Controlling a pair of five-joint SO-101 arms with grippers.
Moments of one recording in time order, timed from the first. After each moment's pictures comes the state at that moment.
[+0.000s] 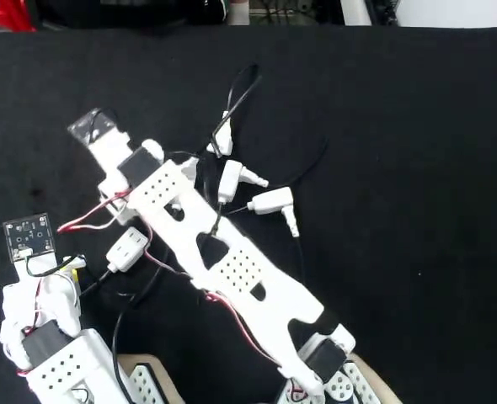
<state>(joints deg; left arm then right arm) -43.2 -100.3 96.5 59.7 -22.6 -47.6 76.1 -90.1 99.1 -3.3</state>
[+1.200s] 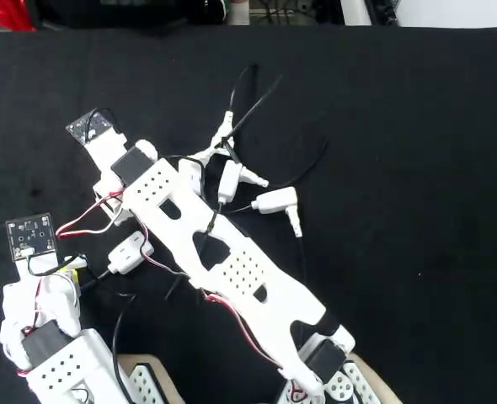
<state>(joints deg) -43.3 -100.3 96.5 59.7 -24.2 -48.3 70.1 -79.6 93.7 -8.0</state>
